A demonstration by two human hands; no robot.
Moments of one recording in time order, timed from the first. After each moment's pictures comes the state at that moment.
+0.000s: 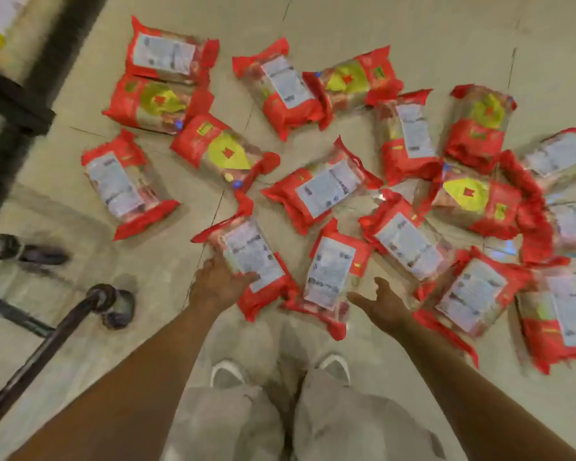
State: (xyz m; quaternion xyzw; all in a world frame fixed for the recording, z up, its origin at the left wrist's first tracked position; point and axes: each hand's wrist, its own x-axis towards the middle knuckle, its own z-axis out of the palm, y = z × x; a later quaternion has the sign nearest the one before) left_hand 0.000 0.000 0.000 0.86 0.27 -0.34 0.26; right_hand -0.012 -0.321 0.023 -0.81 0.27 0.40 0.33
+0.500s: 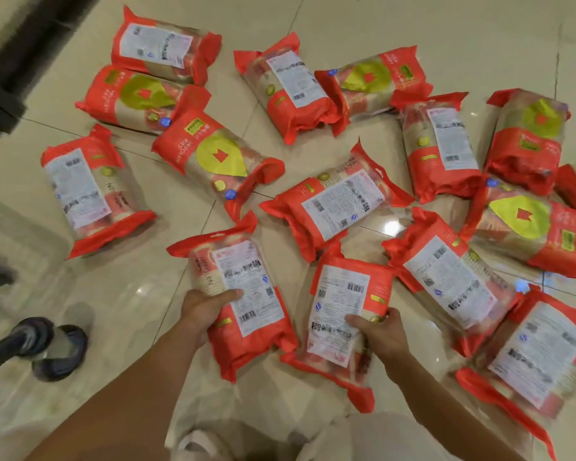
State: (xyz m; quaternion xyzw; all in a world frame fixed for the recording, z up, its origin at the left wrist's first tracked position) left_hand 0.010 0.016 -0.156 0.63 0.50 -0.22 0.56; right_hand 0.005 -0.318 -0.151 -0.71 0.39 0.29 0.51
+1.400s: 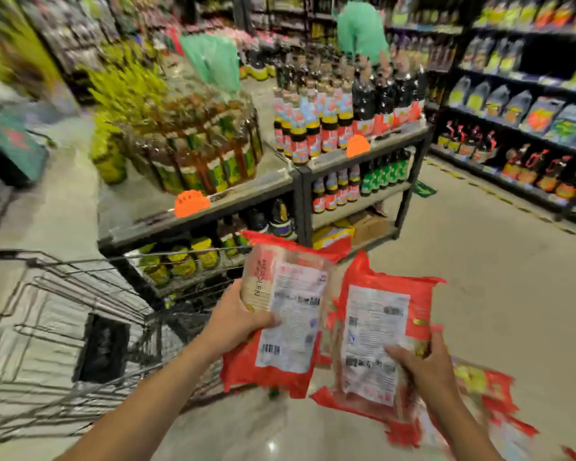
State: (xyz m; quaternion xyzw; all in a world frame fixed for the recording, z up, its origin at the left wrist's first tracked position) left_hand -0.176 0.130 0.768 0.74 0.42 0.12 0.51; right_hand 0.019 -0.139 0.713 -0.76 -0.10 0.26 0.59
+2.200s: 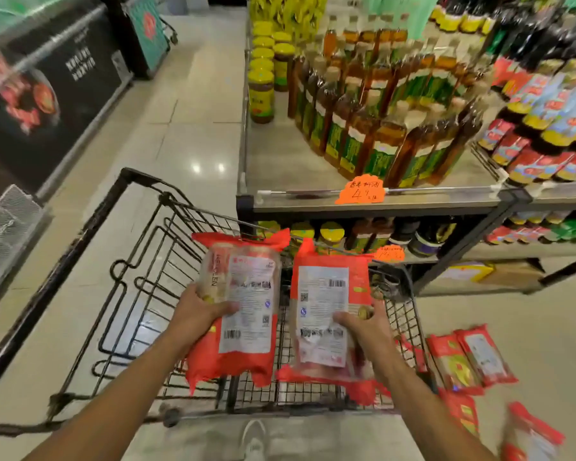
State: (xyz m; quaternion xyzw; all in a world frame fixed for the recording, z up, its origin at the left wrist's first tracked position) left_hand -0.465 0.477 0.640 0.49 0.64 0.22 0.55; right_hand -0.161 0.358 0.633 -0.73 -0.23 0.47 0.43
